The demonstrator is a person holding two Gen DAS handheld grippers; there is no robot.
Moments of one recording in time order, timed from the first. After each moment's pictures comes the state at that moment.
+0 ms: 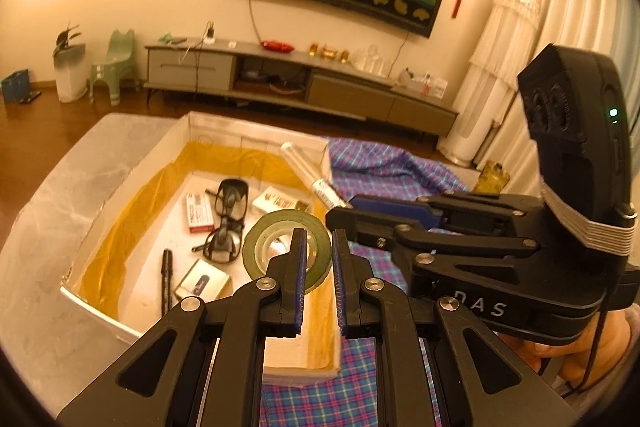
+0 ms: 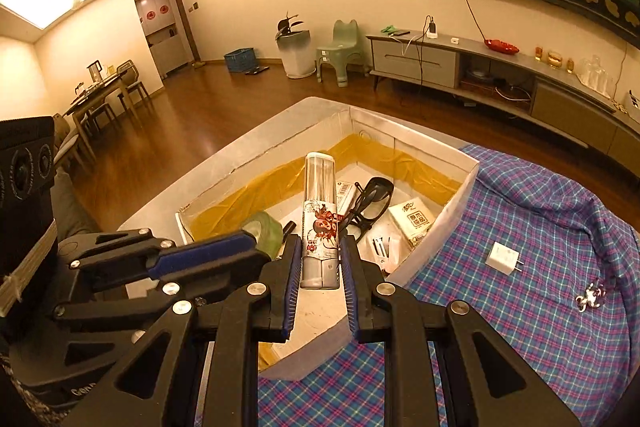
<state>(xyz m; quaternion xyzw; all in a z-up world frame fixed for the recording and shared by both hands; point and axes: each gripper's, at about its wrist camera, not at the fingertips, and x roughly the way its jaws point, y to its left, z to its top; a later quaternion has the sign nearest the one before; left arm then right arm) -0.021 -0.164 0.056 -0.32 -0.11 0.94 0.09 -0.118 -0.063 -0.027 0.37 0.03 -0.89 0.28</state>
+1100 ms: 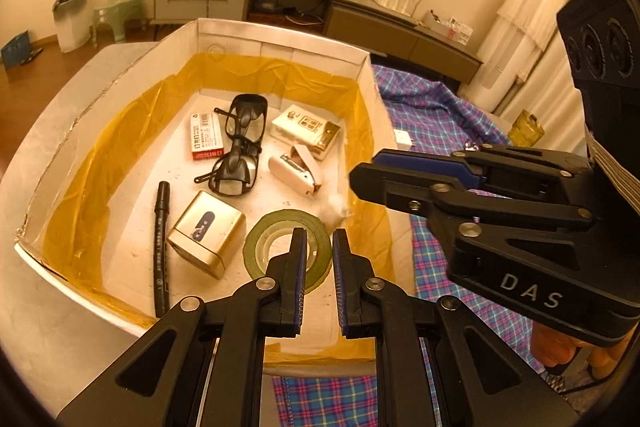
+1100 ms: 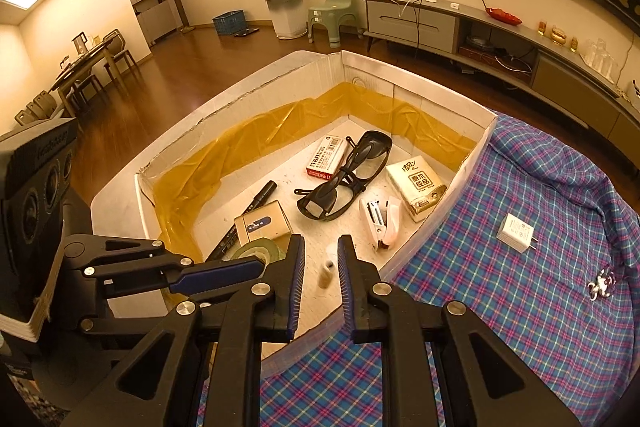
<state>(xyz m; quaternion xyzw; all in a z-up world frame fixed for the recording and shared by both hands) -0.054 -0.171 -0.012 -0.43 -0.11 0.89 0.07 -0.143 -0.077 -0.073 0.42 0.06 -0.87 0.26</state>
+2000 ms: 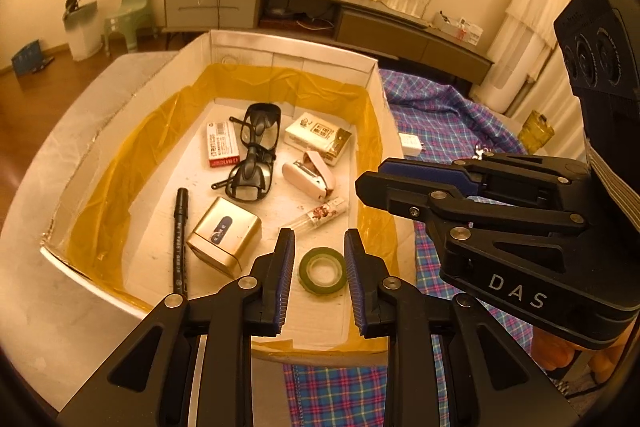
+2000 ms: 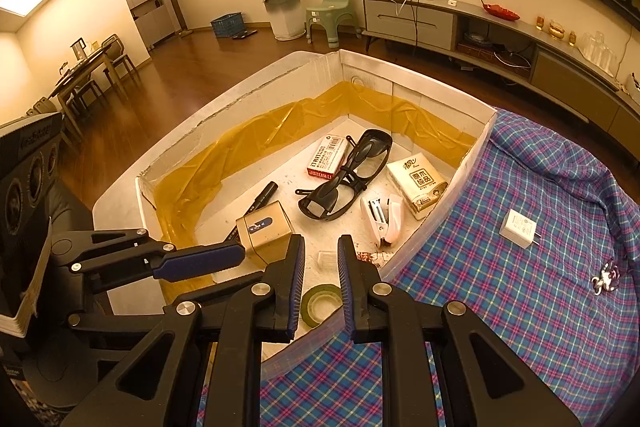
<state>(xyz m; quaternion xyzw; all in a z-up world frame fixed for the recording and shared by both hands) -0.047 -0.169 0.001 -0.43 -0.09 0.90 0.05 -0.142 -0.077 -0.072 0.42 0.05 -0.87 0.26</state>
